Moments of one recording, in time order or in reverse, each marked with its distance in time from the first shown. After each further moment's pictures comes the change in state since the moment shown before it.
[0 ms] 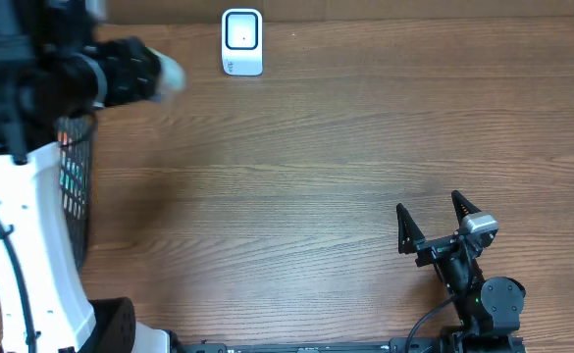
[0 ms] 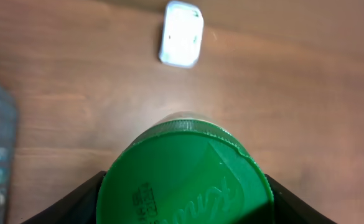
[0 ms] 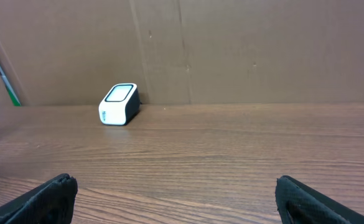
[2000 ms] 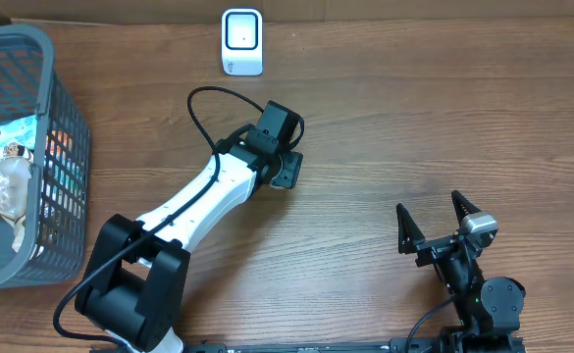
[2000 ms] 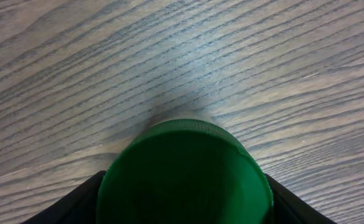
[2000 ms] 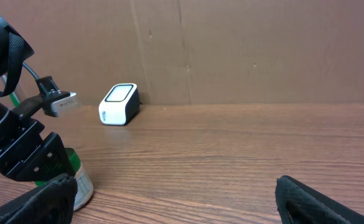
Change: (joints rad) left arm -0.533 0.134 -1.086 0.972 -0.308 -0.011; right arm 0.000 0.000 0.000 0.000 0.000 0.000
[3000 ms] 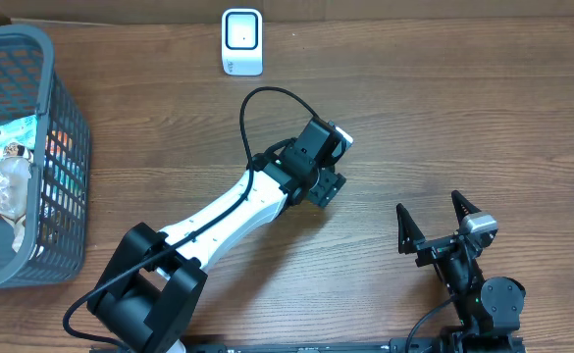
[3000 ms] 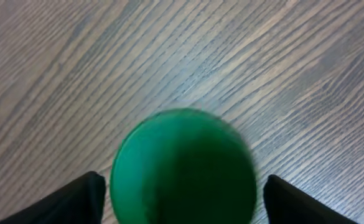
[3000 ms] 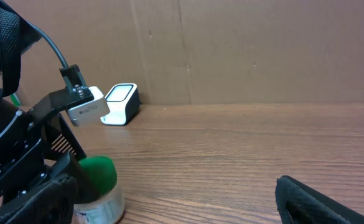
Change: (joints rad) left arm -0.176 0.000 0.014 0.095 -0.007 0.266; right arm 0.000 0.000 0.000 0.000 0.000 0.000
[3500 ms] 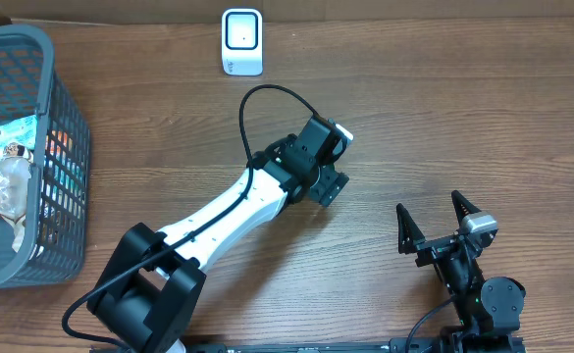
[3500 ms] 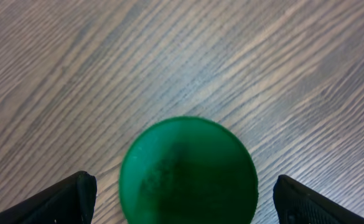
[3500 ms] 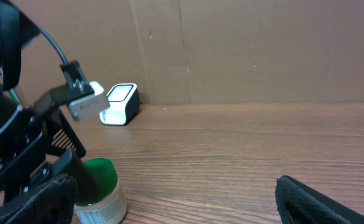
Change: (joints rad) left arm 0.007 0.000 0.031 -0.025 0.000 -0.027; right arm 0.000 0.000 0.000 0.001 0.000 0.000
